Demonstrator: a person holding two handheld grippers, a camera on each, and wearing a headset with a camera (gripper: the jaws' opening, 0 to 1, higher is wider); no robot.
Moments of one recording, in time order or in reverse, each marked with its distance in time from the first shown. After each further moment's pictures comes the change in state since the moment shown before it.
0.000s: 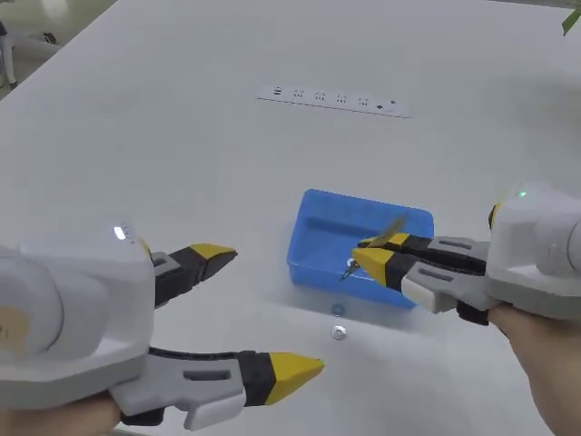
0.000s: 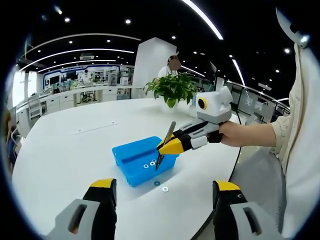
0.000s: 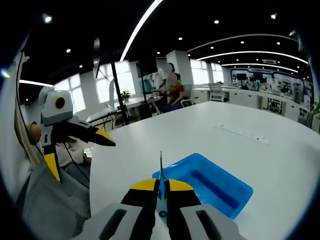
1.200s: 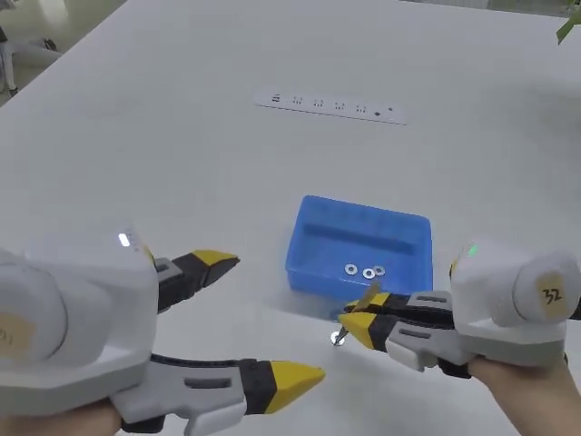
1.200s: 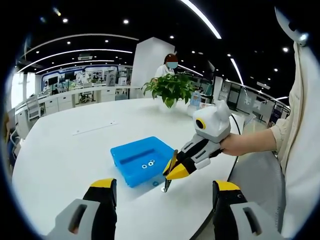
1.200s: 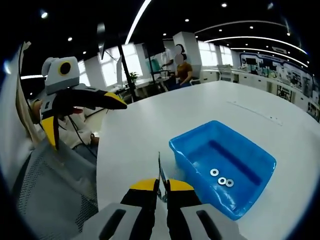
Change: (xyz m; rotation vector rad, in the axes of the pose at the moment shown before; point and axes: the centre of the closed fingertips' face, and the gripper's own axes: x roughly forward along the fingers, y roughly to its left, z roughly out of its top) left arm 0.001 -0.002 0.002 0.010 0.002 -0.011; right arm 0.008 0.024 -0.056 -0.001 0.162 0.076
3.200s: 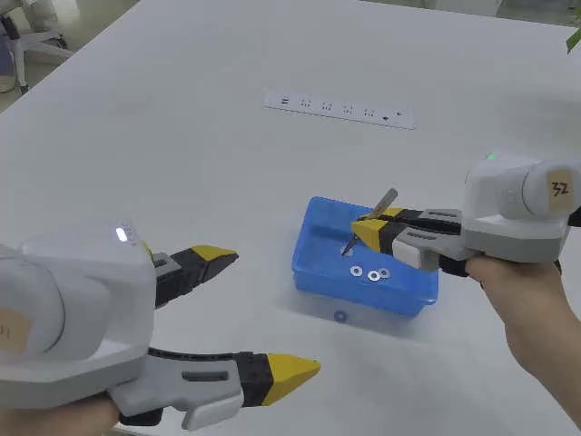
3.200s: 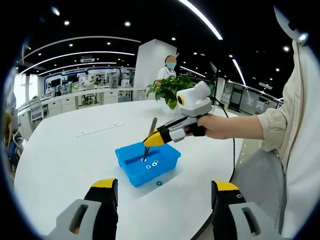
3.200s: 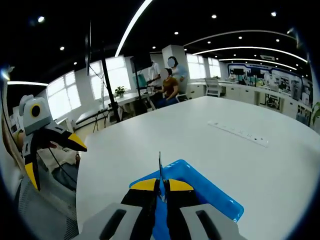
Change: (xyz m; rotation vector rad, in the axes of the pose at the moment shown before) left arm -0.008 0.003 0.000 0.005 -0.015 0.030; right arm 0.007 -0.071 0.071 0.034 -0.120 -0.108
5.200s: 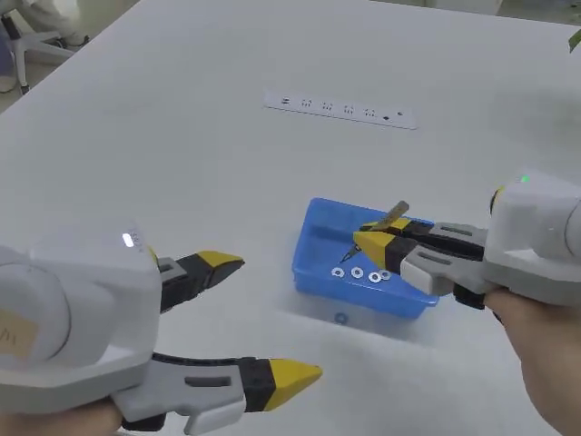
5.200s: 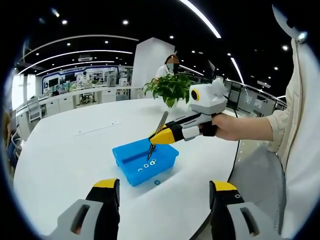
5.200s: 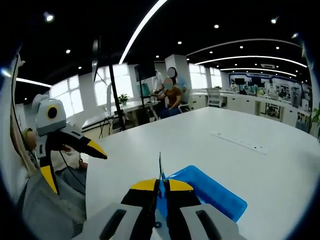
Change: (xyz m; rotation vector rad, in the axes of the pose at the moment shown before) left arm 0.003 -0.001 -0.002 0.008 0.016 -0.021; right arm -0.030 0.036 0.010 -0.044 -0.084 0.012
